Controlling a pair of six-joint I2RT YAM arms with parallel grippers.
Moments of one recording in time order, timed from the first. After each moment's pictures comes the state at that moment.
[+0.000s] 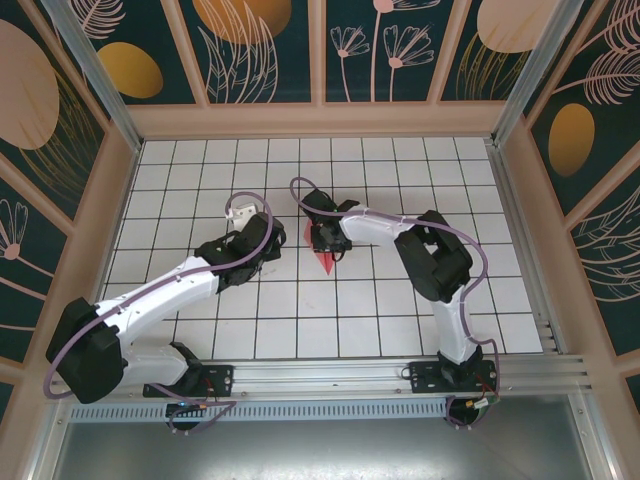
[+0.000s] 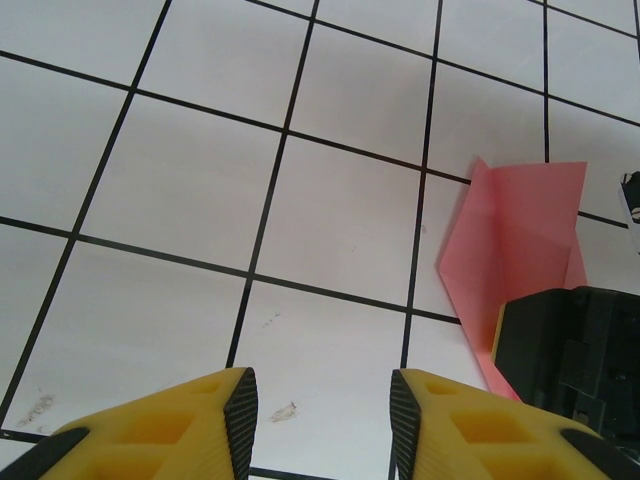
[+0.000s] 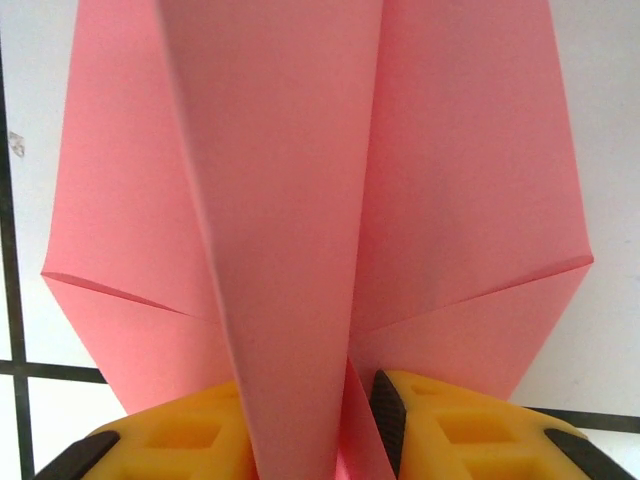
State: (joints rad) left arm -0.74 1.29 0.88 -0.50 -0.45 -0.88; right arm 0.77 2.08 1.44 -0.61 0.13 0.65
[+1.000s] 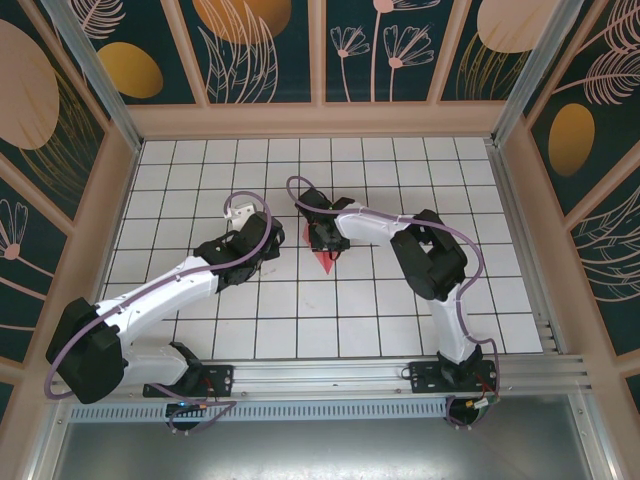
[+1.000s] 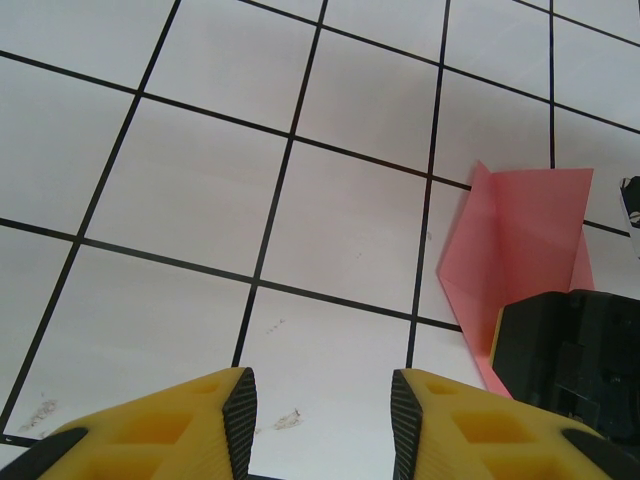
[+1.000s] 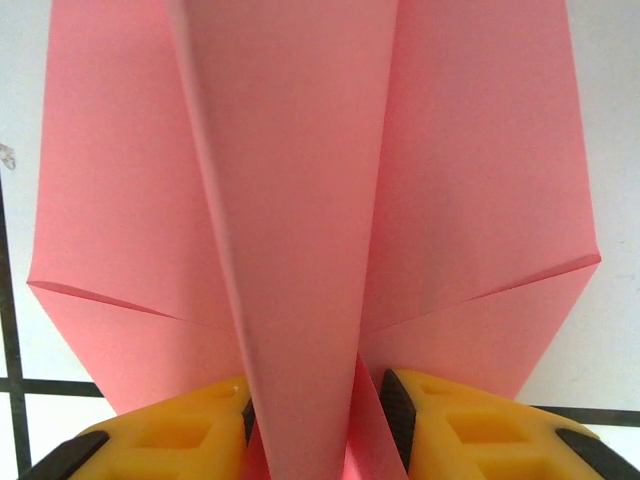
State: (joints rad) left arm -0.73 1.28 0.87 -0.49 -0.45 -0.88; right arm 0.78 2.10 1.50 -0.68 0.16 0.68
